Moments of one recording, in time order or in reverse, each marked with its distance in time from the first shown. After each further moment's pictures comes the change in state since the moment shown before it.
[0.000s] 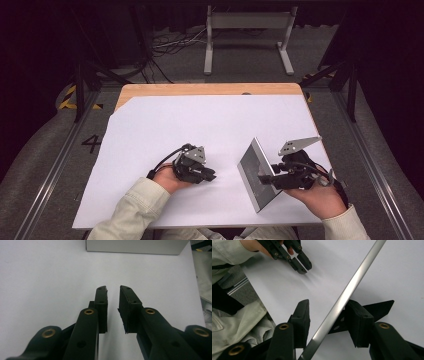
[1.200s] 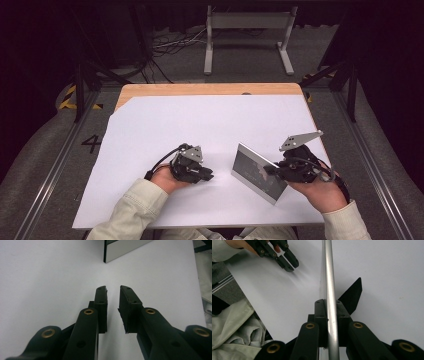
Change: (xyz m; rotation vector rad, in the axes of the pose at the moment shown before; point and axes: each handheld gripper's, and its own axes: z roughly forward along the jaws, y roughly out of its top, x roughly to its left) left arm 0.002 -0.006 -0.005 -0.013 0.012 -0.036; right arm -0.005 0.008 -0.006 0.021 -0.075 -0.031
